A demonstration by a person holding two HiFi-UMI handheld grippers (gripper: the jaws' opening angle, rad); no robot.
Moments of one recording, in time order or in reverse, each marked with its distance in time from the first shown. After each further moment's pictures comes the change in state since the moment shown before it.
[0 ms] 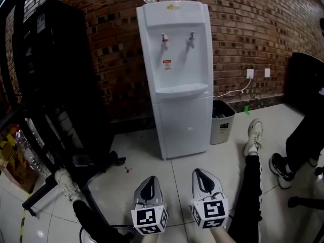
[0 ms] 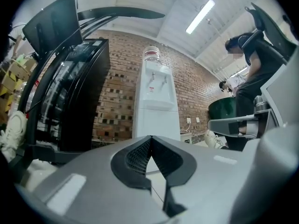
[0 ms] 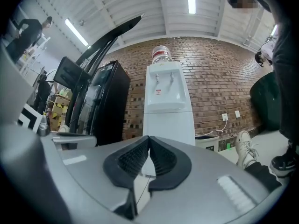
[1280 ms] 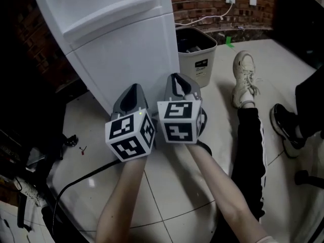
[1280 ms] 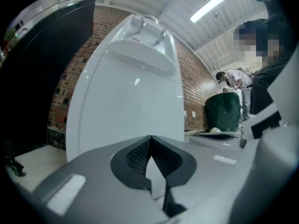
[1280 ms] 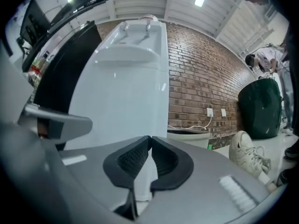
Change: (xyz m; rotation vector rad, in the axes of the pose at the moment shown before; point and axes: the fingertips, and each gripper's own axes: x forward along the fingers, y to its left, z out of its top) left arm 0.274 -0.080 -0.050 -0.034 0.095 -0.135; right arm 0.211 -0.180 -0.076 -0.082 0.124 -0.264
